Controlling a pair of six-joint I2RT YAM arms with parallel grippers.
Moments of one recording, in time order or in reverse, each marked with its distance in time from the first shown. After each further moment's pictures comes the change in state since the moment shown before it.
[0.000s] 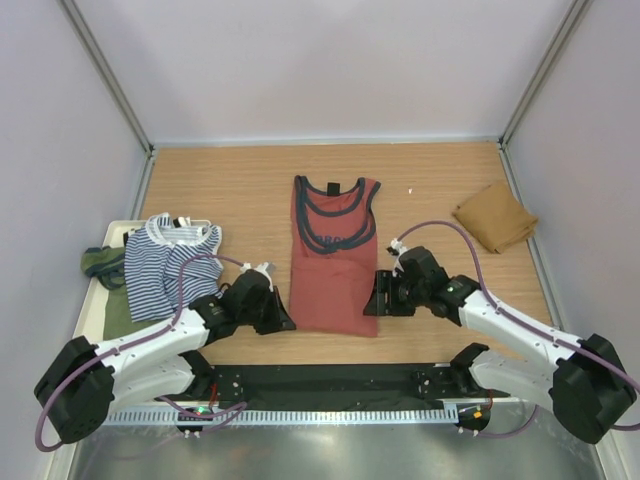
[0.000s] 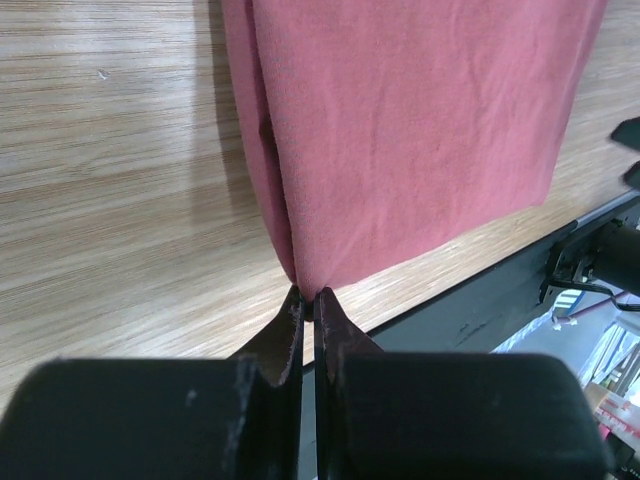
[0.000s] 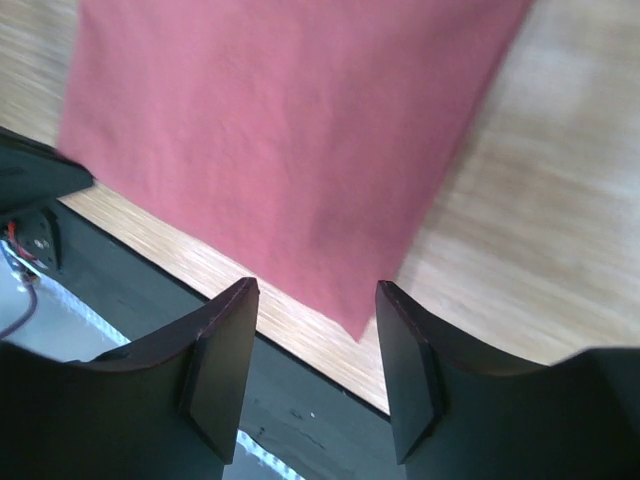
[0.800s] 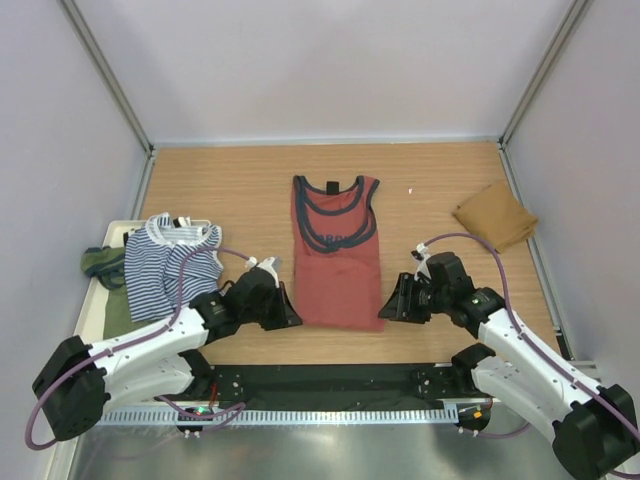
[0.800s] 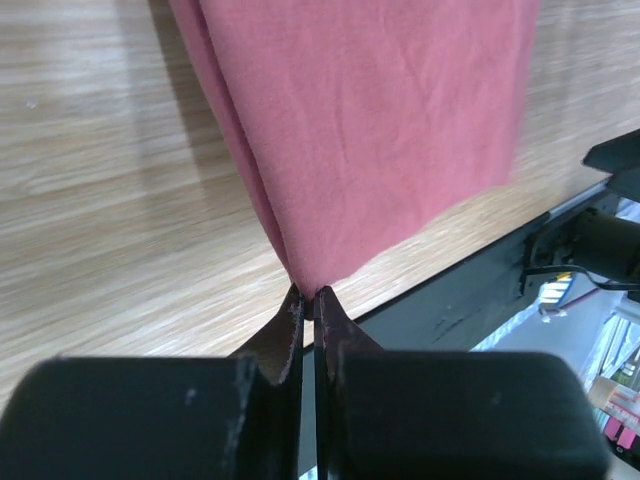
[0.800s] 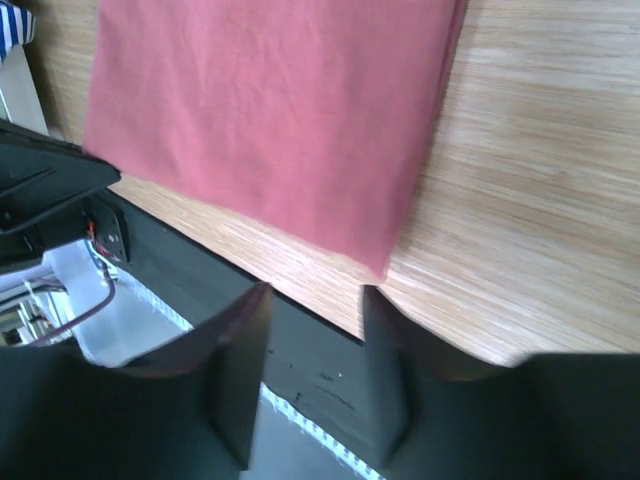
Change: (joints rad) left arm -0.070 -0.013 0.074 -0.014 -0.053 0.006; right arm -0.166 -0.243 -0.101 -0.118 -0.155 0.075
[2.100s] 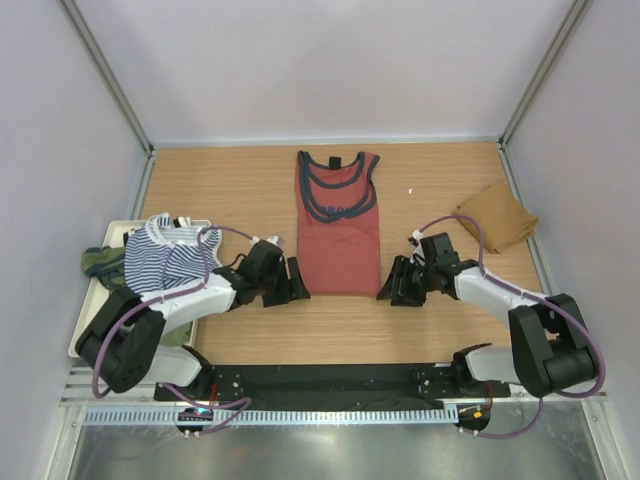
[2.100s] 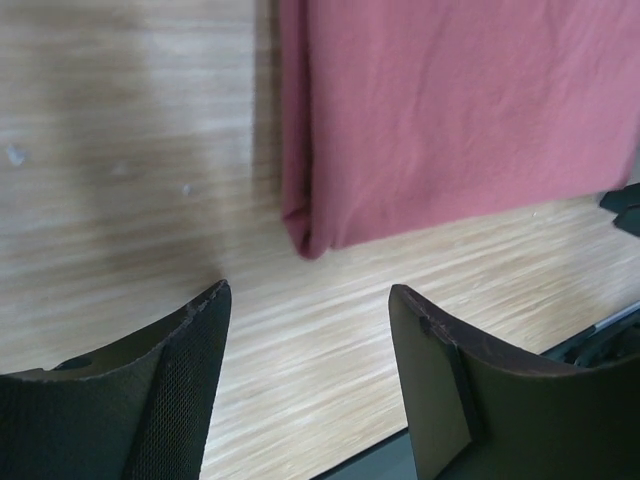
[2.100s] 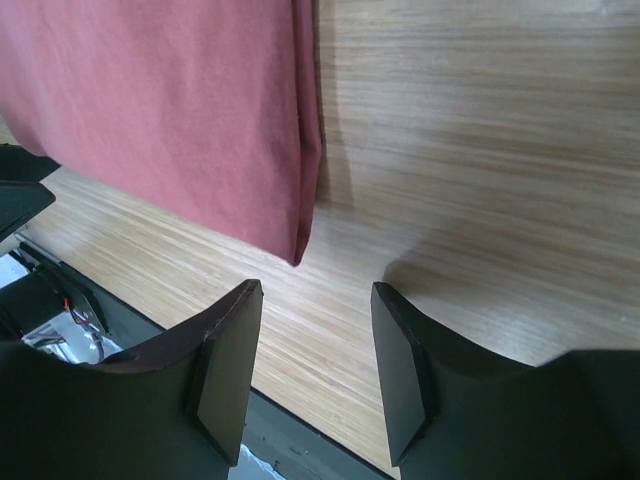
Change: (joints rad) left arm 0.194 0.356 0.111 0.116 0.014 0.129; right arm -0.173 0.483 0.066 0.233 -0.037 -0.115
